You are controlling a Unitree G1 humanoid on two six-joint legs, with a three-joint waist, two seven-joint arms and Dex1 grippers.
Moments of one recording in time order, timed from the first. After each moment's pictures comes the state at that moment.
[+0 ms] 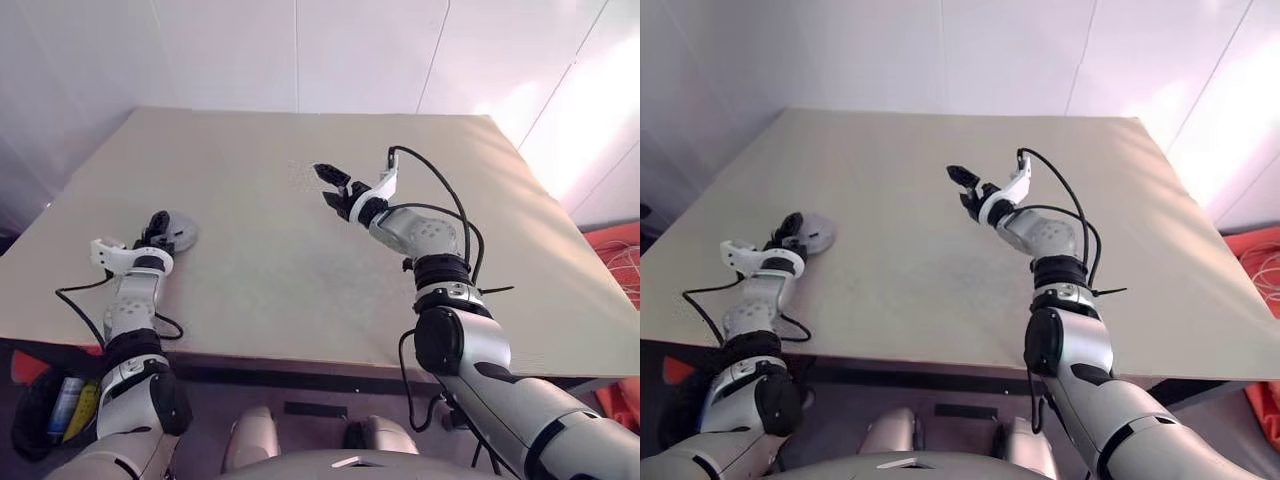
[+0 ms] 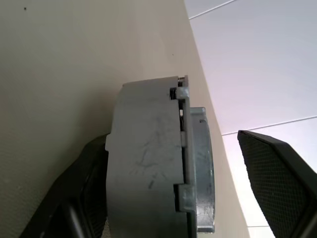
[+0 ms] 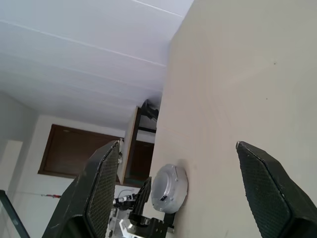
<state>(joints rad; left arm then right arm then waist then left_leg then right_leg) -0.53 0.25 0.71 0.71 -0.97 0.25 -0.05 -0.95 -0.01 -0.50 0.81 0.84 0.79 0.23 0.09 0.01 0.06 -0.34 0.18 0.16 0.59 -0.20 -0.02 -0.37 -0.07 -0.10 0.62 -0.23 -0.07</state>
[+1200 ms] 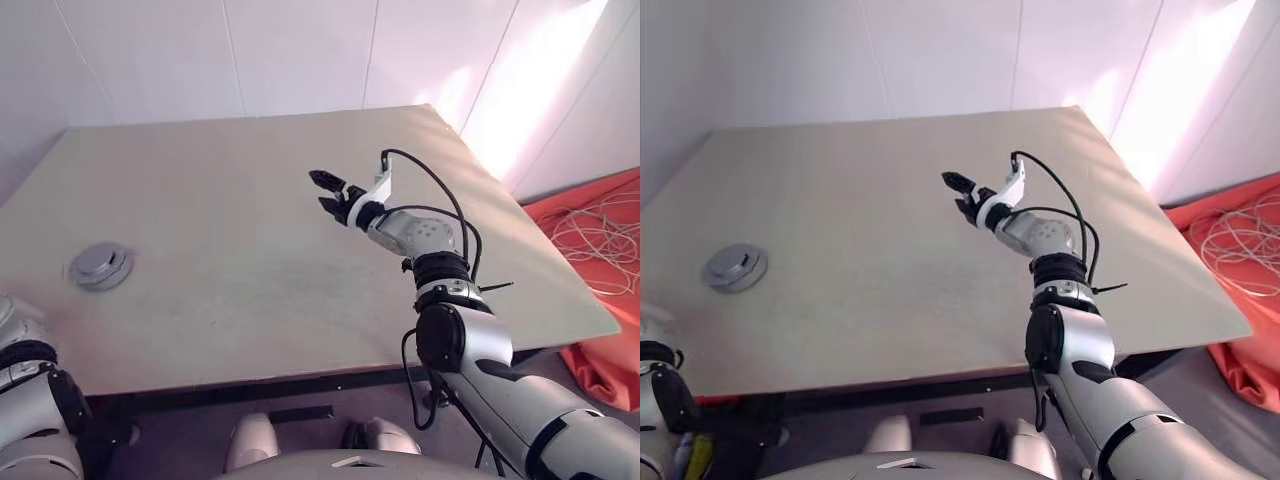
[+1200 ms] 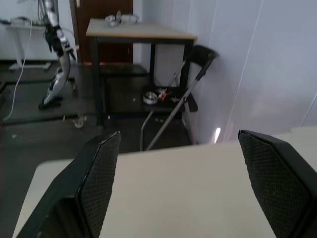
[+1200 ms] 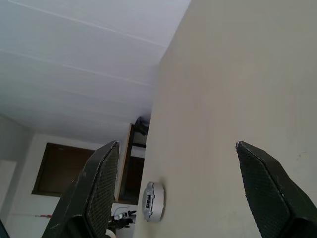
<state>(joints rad) -0.54 0.76 0.58 1.09 -0.32 -0.30 0.54 -0.97 -0.02 -0.48 0.84 0.79 0.83 0.32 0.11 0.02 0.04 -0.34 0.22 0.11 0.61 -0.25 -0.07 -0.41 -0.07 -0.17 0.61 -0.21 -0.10</state>
